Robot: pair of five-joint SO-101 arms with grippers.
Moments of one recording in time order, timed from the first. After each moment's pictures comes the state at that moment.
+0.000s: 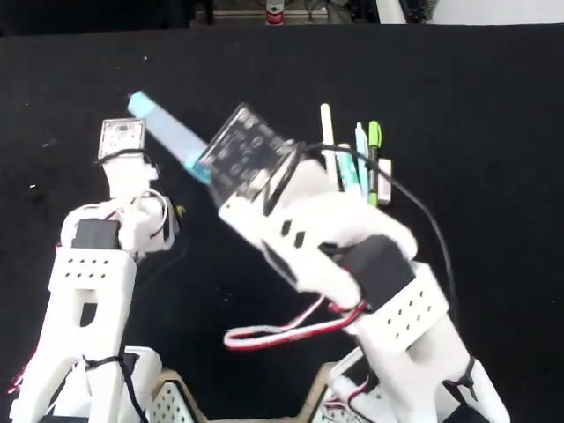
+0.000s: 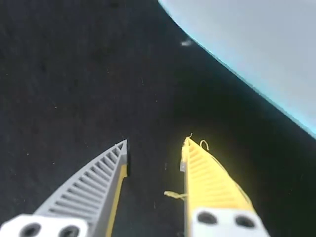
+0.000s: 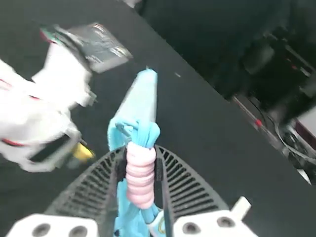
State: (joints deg) left arm -4.1 -41.5 50.5 56.7 1.5; right arm -37.9 -42.2 18.9 60.5 19.7
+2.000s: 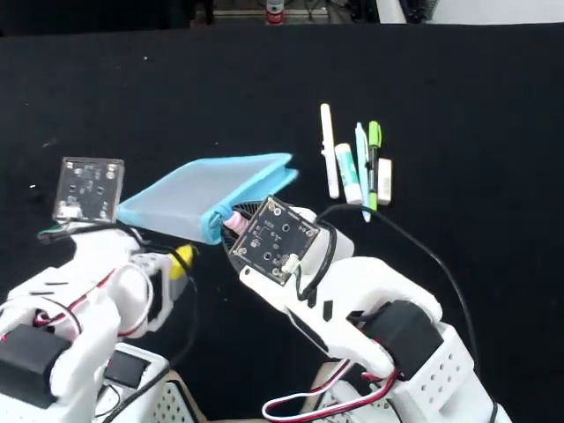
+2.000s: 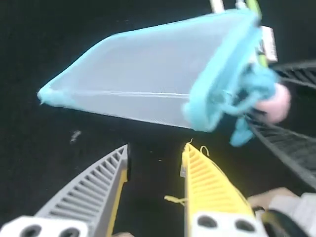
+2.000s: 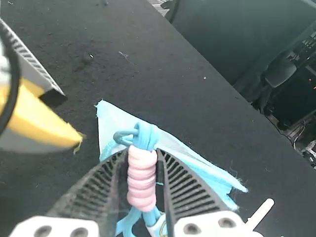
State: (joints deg) left arm 12.0 -67.6 21.4 100.4 9.0; right arm -42.1 -64.0 38.6 61.8 19.7
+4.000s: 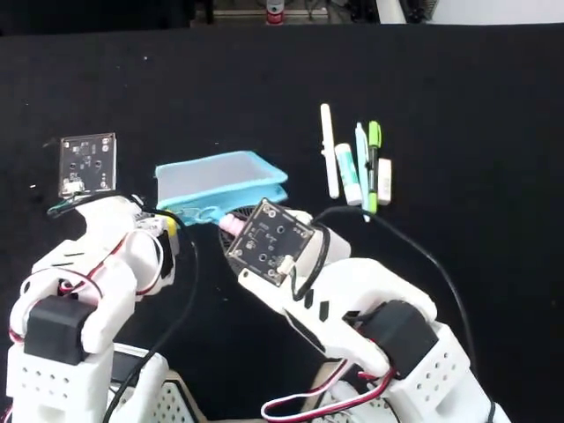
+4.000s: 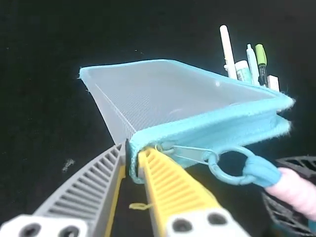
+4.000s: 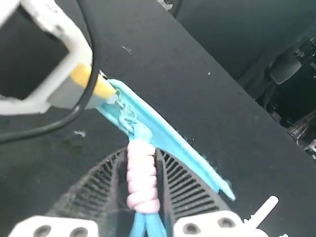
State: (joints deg) left arm 6.5 -67.3 34.2 81.4 13.9; right arm -42.4 -64.5 40.7 61.5 19.7
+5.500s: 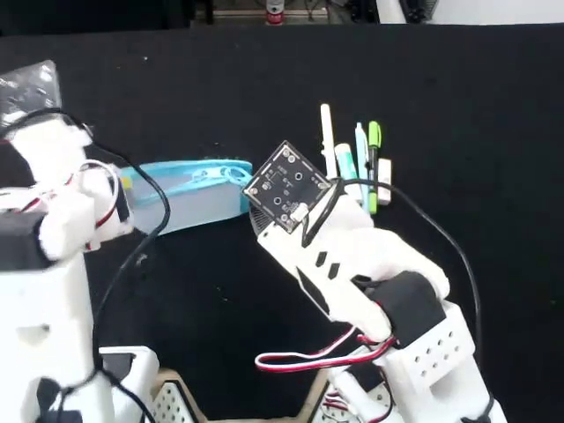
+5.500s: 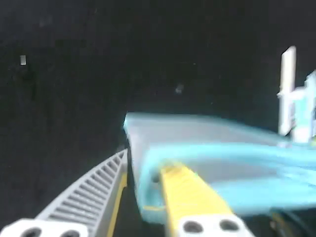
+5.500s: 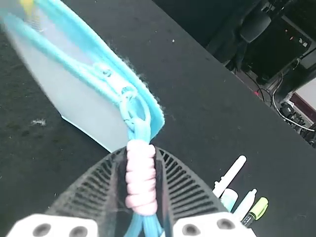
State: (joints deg) left arm -8.1 -38.8 0.4 100.5 9.9; right arm -31.7 -55.8 31.3 66.7 19.6
